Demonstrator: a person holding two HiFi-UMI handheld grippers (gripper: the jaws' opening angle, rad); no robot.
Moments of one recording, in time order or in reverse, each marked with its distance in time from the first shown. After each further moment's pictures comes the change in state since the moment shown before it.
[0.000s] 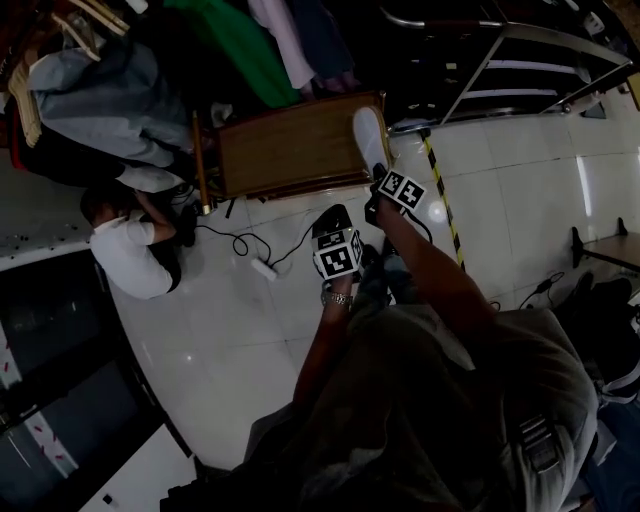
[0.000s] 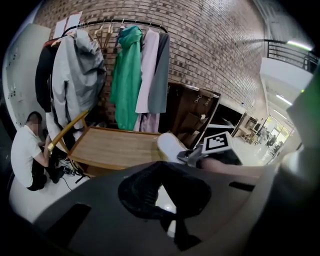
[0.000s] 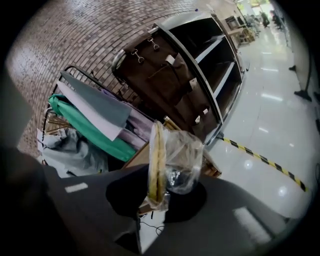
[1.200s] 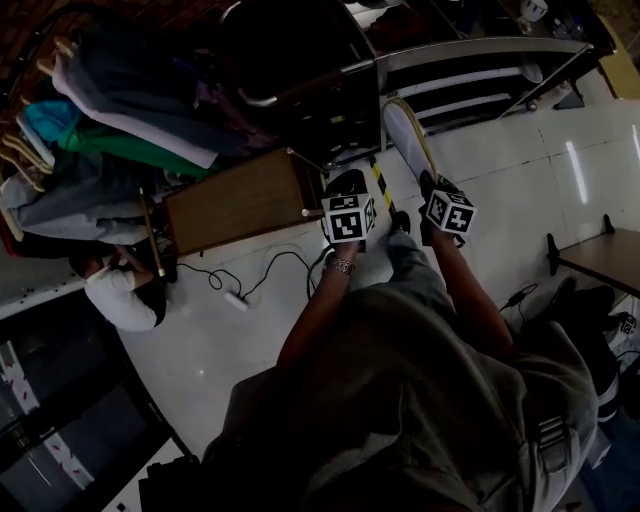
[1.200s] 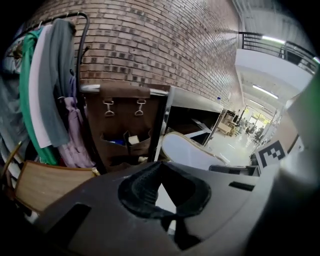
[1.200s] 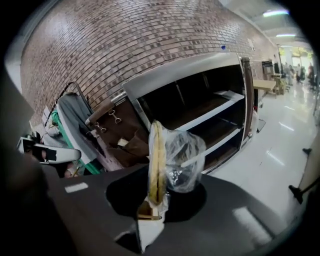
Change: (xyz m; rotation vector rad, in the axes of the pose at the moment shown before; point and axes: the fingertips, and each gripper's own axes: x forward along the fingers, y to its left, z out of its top) left arm 0.198 -0.386 0.161 0.189 -0.020 -0.203; right arm -0.166 -0.199 0.404 -0.431 -0.084 -0.045
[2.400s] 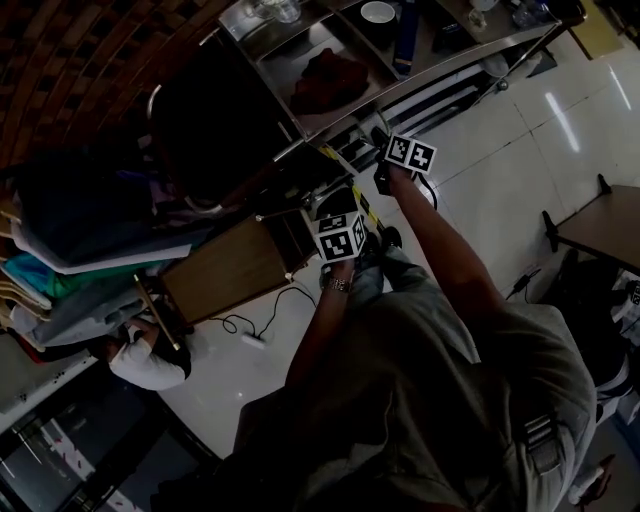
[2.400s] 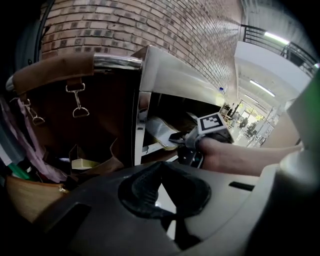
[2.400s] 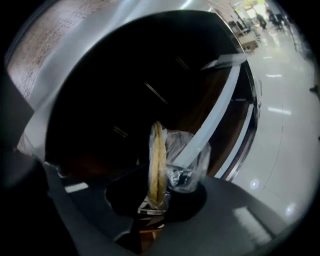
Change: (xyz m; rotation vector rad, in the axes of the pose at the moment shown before) left arm 0.154 -0.052 0.072 0.025 0.123 -0.090; right arm 0.220 -0.091 0.161 0.429 -0.062 0.071
